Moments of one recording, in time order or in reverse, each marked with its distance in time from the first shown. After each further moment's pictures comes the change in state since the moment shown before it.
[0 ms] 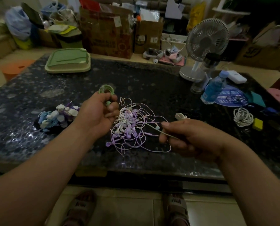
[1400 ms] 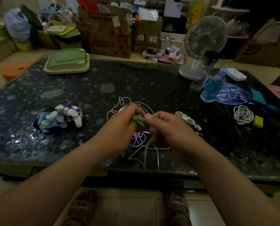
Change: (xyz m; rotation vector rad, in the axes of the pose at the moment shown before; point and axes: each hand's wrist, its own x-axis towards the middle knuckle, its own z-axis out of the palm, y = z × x) left_hand -0.044 -0.036 0.017 1.270 -0.276 0.310; right_hand 0.022 0.000 0.042 -0.016 0.317 -0.217
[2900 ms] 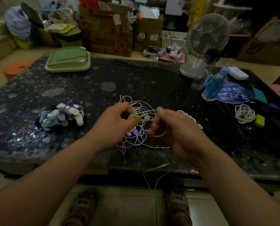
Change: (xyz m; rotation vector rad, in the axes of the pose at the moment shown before) left_hand 0.000 -0.003 -0.010 -0.085 0.116 -0.056; right_hand -0.001 0.003 -0.001 0.333 0.064 0.017
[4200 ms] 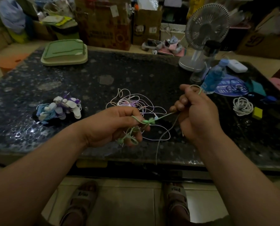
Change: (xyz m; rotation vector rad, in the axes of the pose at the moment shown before) left_hand -0.005 -0.008 -0.009 -0.598 -0.585 -0.212; right_hand 0.012 -0.013 -0.016 0.395 0.356 -0.223
